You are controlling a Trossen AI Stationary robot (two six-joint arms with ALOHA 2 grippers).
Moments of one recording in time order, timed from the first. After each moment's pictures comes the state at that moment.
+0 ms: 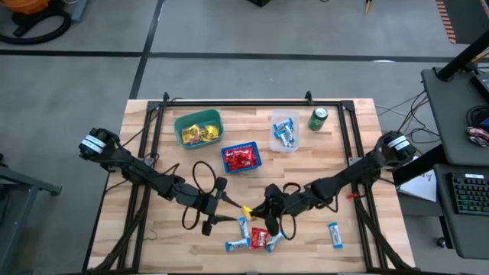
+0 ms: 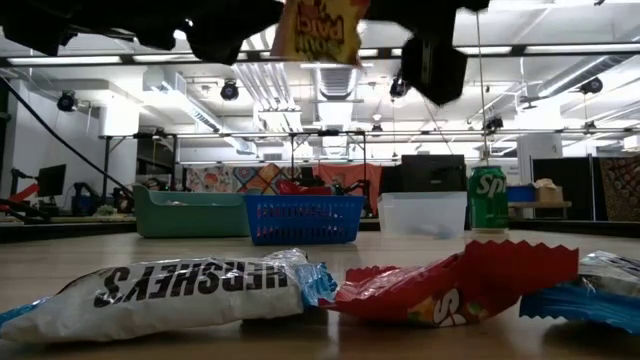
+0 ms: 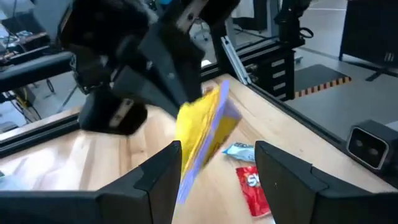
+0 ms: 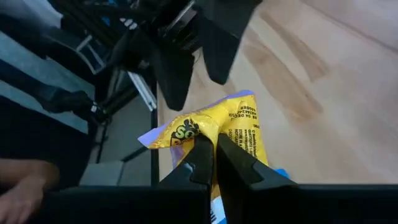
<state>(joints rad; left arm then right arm) -0.47 1.52 0.61 0.74 -0.18 0.20 0.44 1.67 0.95 0.34 0.26 0.83</state>
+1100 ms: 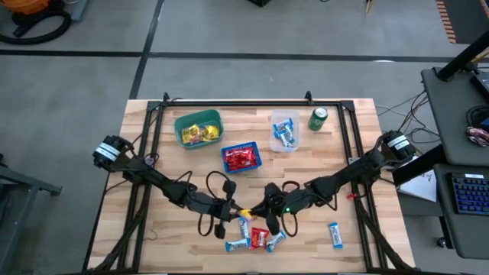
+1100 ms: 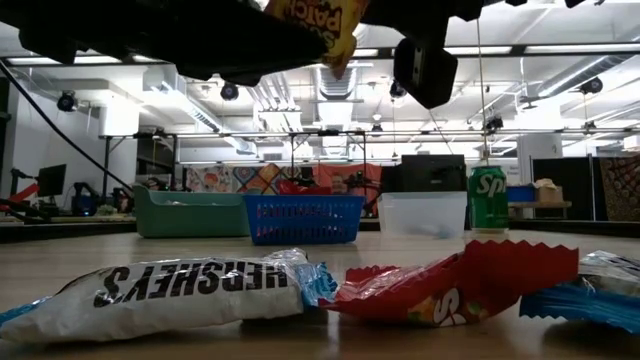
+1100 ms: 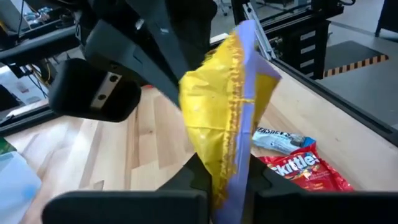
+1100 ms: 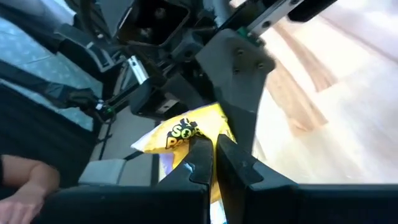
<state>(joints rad) -0.47 1.71 0.74 0.72 -0.29 0.18 0.42 1.67 0.92 0.40 0.23 0.76</state>
